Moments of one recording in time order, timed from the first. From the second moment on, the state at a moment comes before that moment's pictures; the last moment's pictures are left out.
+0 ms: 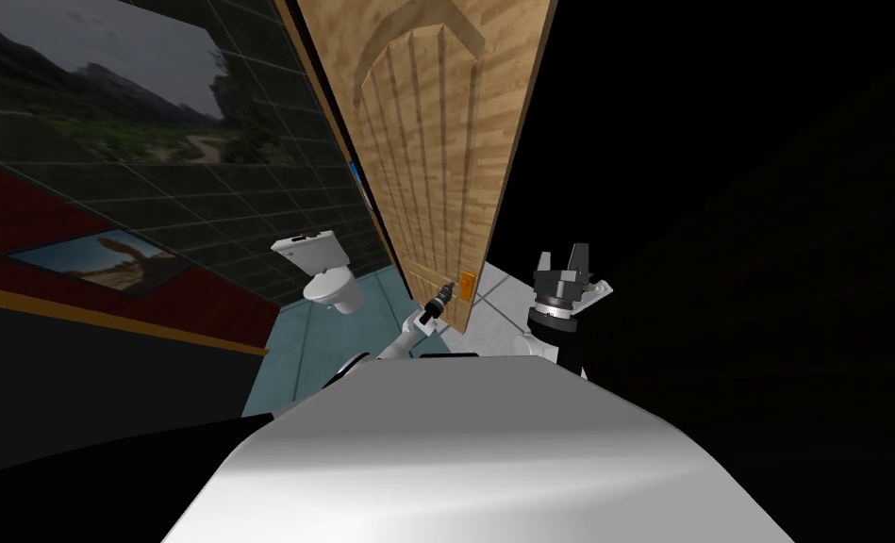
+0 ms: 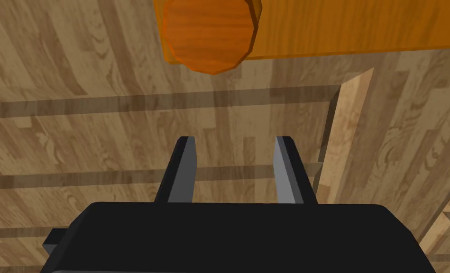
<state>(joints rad) -0.32 0.06 -0.47 -0.94 -0.17 -0.40 0.31</state>
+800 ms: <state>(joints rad) -0.32 0.06 -0.49 -0.95 -0.17 -0.40 0.33</state>
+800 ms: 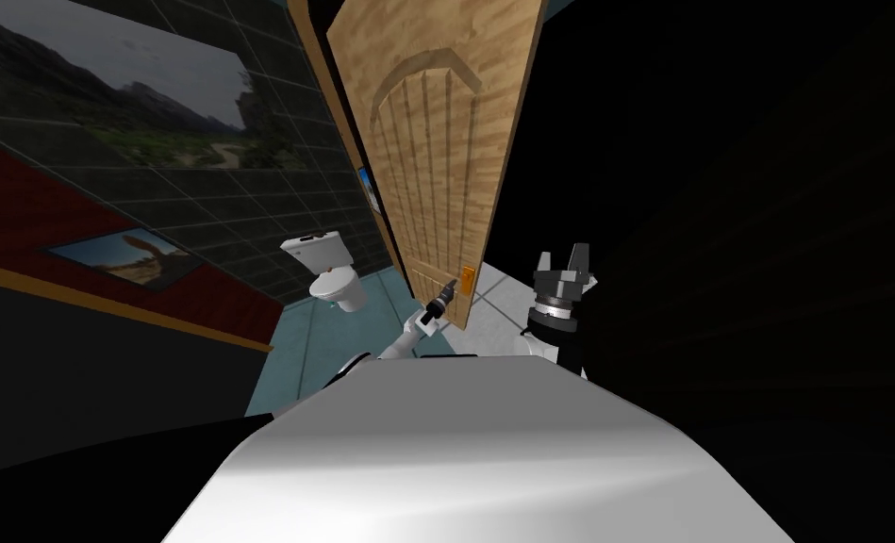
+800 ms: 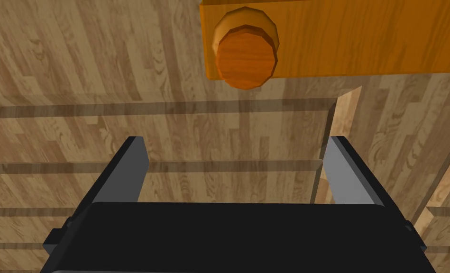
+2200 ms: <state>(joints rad) -0.30 0.05 -0.48 -0.94 -0.15 -0.39 0.30</state>
